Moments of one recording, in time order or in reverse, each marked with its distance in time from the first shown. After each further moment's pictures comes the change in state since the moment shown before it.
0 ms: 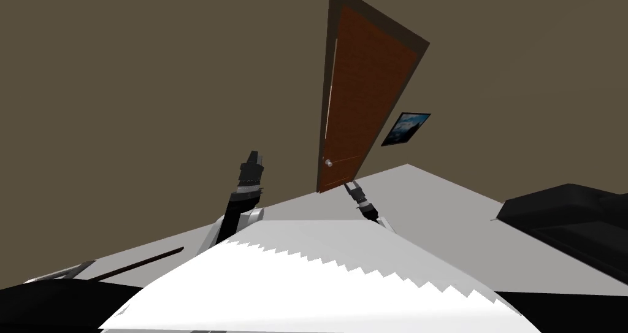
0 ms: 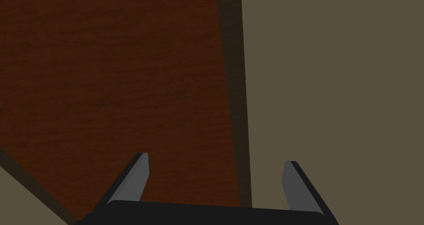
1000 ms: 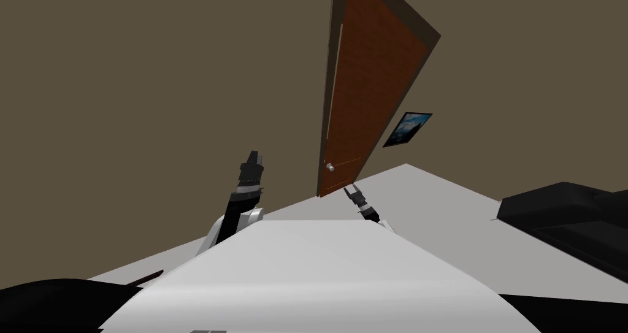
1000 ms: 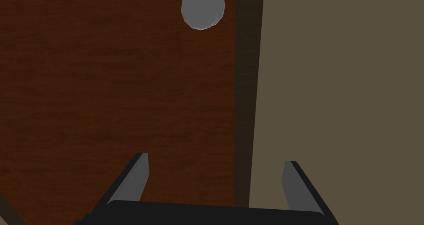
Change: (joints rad) arm -0.067 -0.029 -0.066 0.218 0.101 -0.084 0.099
